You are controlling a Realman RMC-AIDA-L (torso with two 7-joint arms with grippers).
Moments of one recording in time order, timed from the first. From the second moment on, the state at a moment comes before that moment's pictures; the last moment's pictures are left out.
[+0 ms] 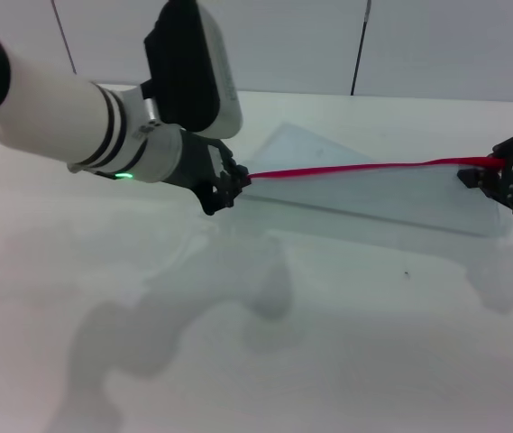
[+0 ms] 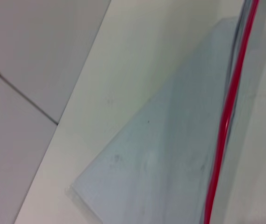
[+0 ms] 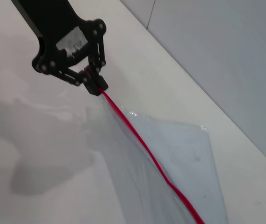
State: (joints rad) left arm -0.59 -2.02 1.58 1.25 -0.73 -1.02 1.14; right arm 0.48 2.02 -1.15 -1.40 -2.28 -1.41 1.87
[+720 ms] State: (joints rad) left arm -0.54 -2.02 1.55 1.24 -0.71 -1.02 1.14; right arm 0.48 2.02 -1.11 -1.37 -2.28 -1.40 1.85
